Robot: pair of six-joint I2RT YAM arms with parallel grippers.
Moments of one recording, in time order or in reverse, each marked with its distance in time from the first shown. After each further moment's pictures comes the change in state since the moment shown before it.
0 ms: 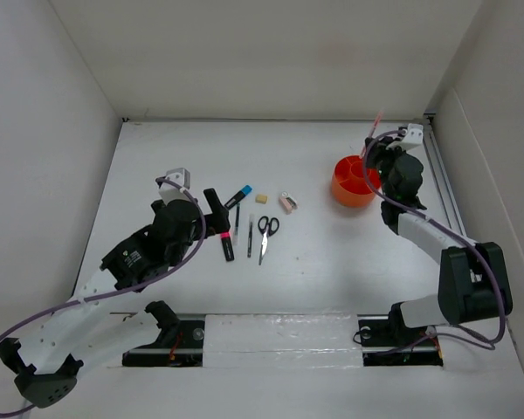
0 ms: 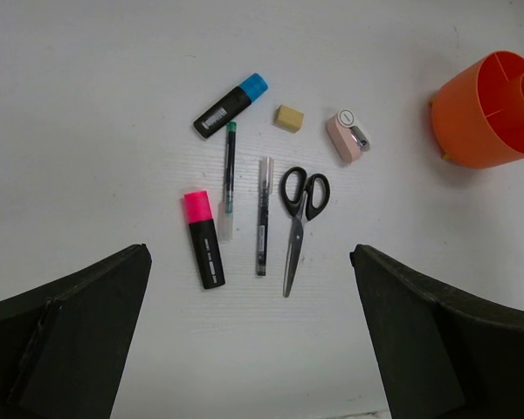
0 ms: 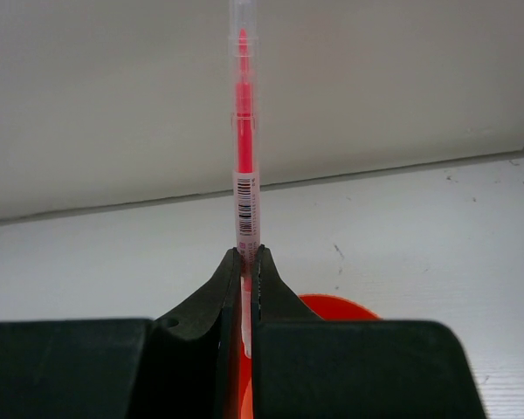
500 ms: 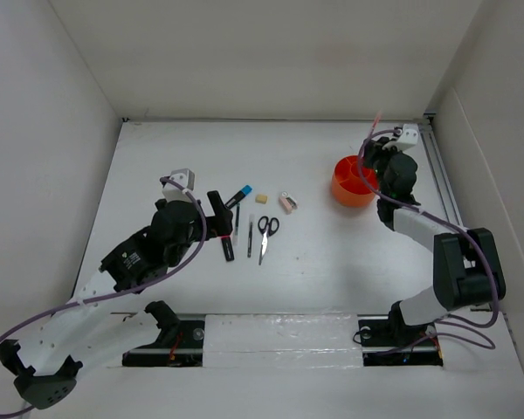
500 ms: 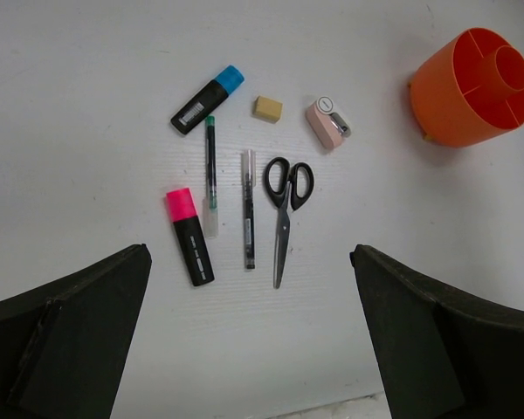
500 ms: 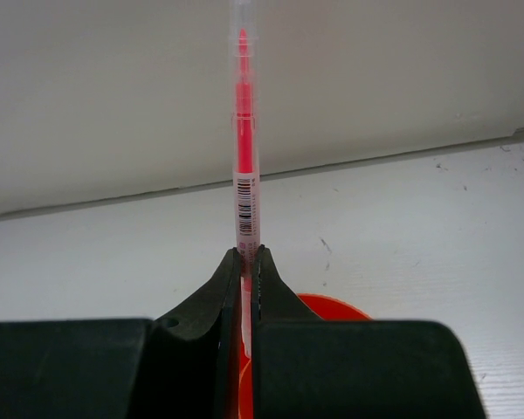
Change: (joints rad) left arm 0.000 -0.014 -0.014 0.037 0.073 0.048; right arm -0.011 0.105 0.018 0.053 0.026 -0.012
